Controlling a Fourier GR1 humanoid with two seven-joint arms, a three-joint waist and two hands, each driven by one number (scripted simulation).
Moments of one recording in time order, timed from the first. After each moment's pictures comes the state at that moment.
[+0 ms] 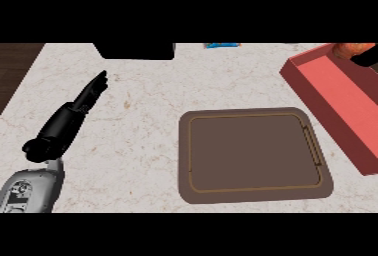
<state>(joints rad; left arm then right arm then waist) -0.23 0.24 0.03 -1.56 -0.13 -0.25 -0.05 -1.00 -0.54 -0.44 -0.62 1.17 0.03 0.25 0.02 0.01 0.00</state>
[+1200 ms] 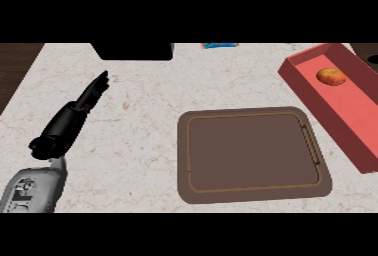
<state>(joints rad) -0.24 0.23 0.04 -1.53 -0.16 -0.24 -0.07 -1.02 -0.69 -0.79 -0.35 0.79 0.14 -0.20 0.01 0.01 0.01</state>
